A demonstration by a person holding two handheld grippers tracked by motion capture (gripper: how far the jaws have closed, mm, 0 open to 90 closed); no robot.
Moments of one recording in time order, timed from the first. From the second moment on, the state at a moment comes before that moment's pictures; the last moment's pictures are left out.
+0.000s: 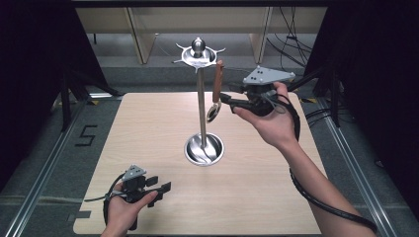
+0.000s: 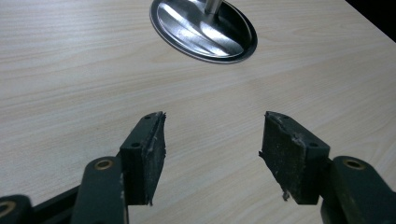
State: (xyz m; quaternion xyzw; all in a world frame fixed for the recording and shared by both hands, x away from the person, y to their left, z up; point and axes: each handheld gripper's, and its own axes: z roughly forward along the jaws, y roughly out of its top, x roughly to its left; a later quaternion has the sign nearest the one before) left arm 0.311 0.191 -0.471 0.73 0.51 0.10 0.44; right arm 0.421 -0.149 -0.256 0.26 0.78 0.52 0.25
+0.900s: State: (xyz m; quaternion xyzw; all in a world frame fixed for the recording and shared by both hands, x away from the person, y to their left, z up) left arm 0.312 0.188 -0.471 0.73 0.51 0.11 0.44; right arm 0.334 -0.267 -0.422 0.37 0.78 0.46 0.22
